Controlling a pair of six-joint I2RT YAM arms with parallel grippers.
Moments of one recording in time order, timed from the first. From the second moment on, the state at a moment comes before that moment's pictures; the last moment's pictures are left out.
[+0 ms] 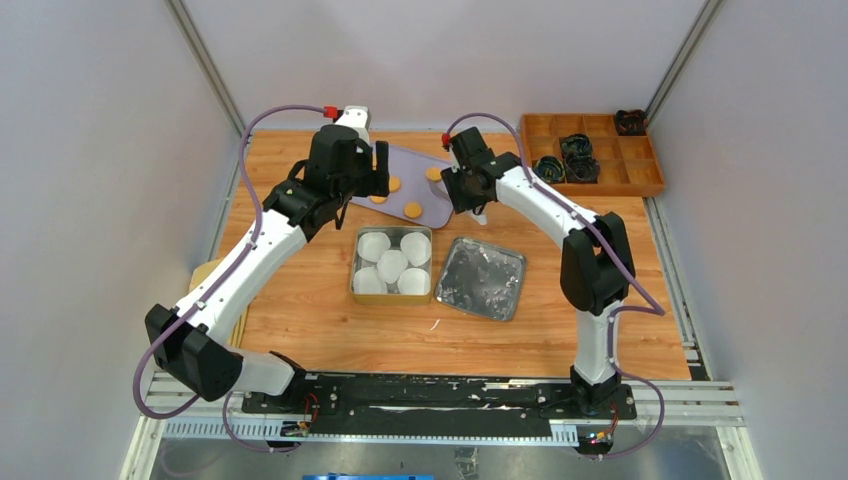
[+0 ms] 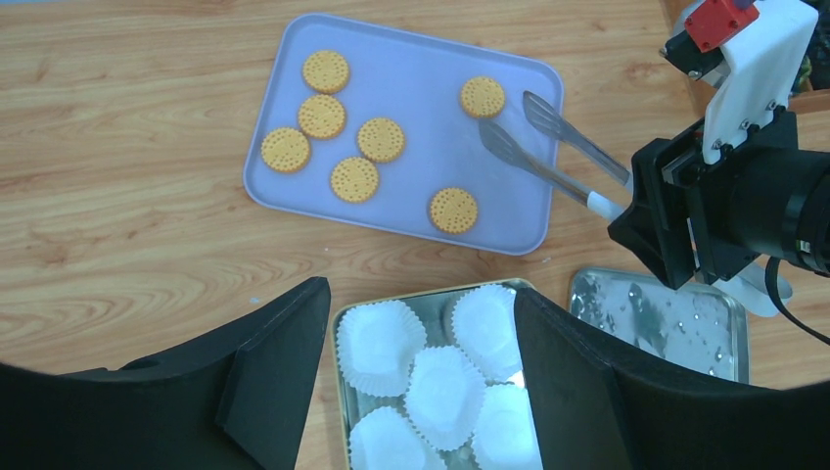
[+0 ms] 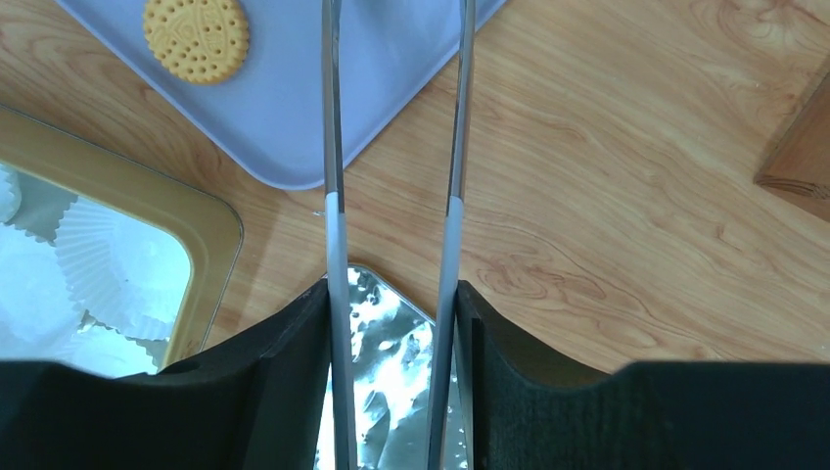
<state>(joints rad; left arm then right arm) -0.51 1.36 1.38 -0.50 -0.25 -0.23 0.56 1.96 1.71 -0.69 0.10 0.07</state>
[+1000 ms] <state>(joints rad) -0.51 1.36 1.38 -0.50 -0.27 -0.21 0.56 2.06 1.85 -0.70 0.11 0.07</state>
